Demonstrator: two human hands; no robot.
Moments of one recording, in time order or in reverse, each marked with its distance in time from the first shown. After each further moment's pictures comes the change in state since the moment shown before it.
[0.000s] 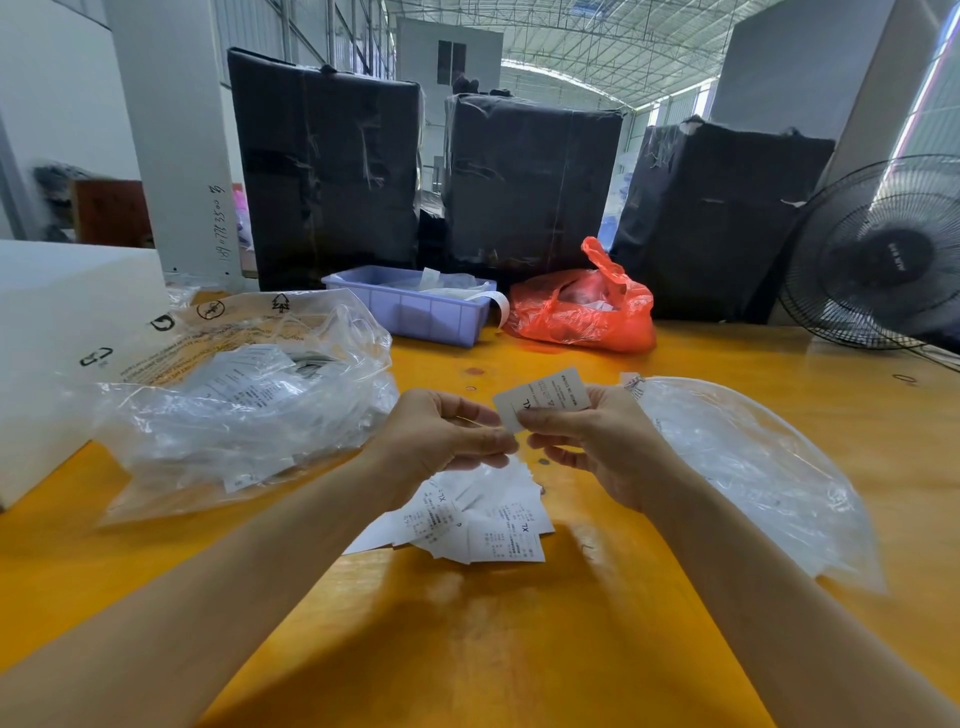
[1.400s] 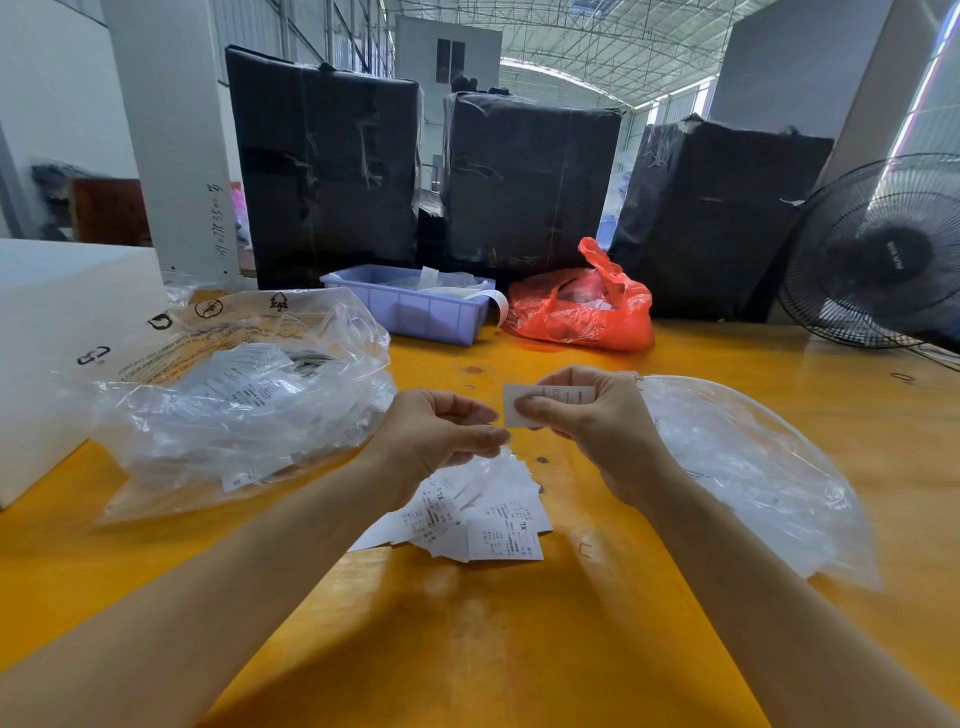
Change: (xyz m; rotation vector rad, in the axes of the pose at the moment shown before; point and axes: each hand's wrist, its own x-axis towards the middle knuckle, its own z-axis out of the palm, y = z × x) left_hand -0.001 -0.002 0.004 -0.034 0.079 0.007; right_hand 0.001 0.000 0.004 -0.080 0.112 -0.220
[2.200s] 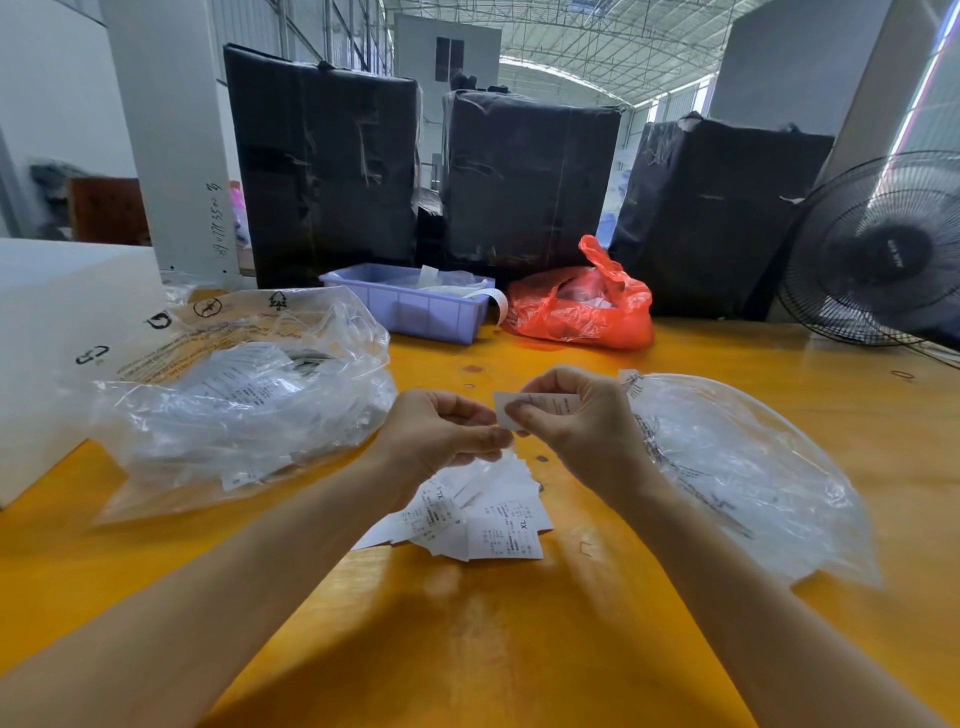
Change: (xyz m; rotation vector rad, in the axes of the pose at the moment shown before) left_hand 0.000 -0.002 0.001 0.046 -0.002 0.033; right_hand -0.003 0.007 0.011 -0.264 0.083 -0.257
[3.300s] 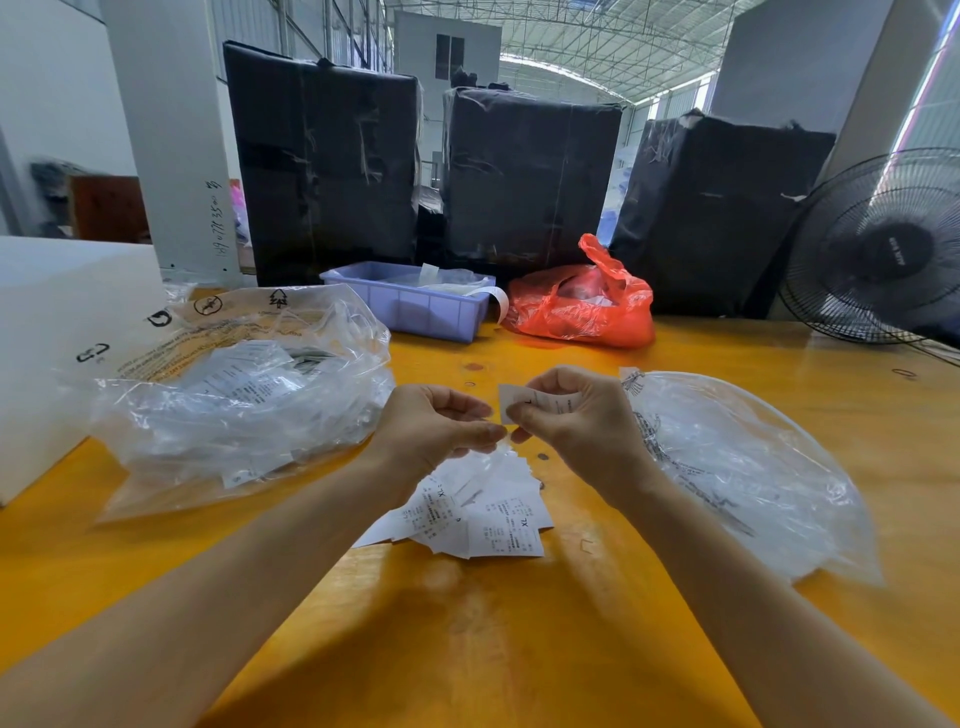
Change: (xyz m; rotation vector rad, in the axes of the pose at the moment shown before) left_hand 0.001 -0.002 -0.001 0.007 0.082 0.019; right_hand 0.000 0.002 0.001 0.135 -0.042 0.046
